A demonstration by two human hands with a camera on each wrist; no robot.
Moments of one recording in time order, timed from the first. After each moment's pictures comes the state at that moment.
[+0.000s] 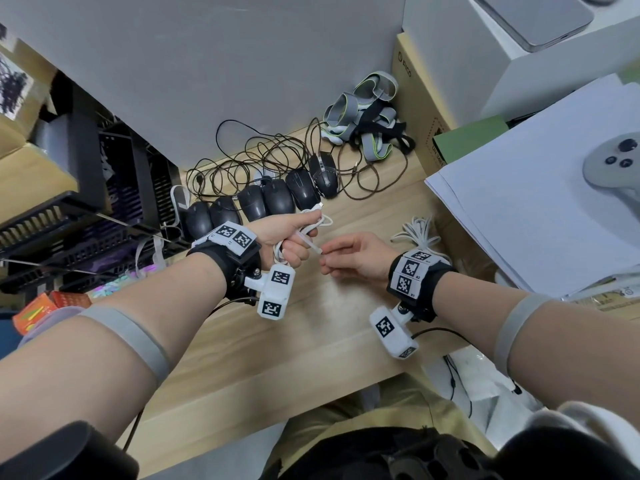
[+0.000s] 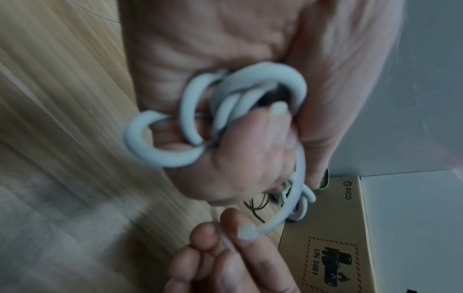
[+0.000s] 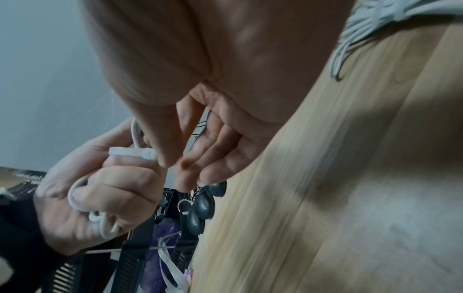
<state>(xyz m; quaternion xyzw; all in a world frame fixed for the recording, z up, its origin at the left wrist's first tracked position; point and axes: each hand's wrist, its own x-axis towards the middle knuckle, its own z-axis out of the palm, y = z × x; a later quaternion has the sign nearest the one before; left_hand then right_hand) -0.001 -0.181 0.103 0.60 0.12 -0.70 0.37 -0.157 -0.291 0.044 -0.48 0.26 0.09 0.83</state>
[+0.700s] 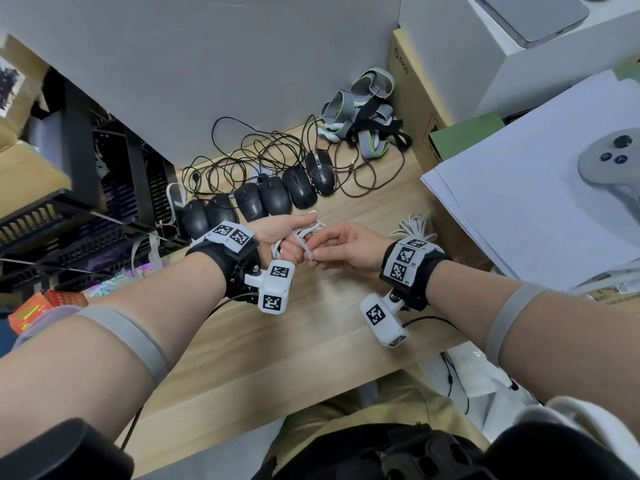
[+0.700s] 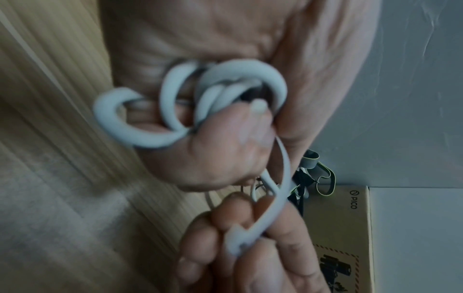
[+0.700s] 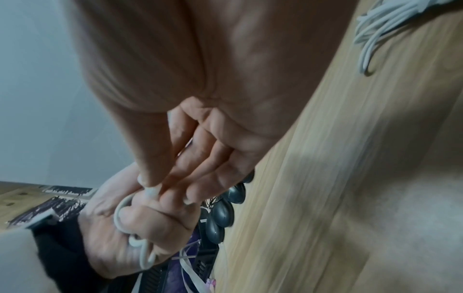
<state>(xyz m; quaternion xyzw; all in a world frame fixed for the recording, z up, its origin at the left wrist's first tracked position) 0.001 -0.183 0.093 0.58 0.14 -0.74 0.32 -0.146 -0.293 0.055 -0.47 0.17 0.13 0.85</state>
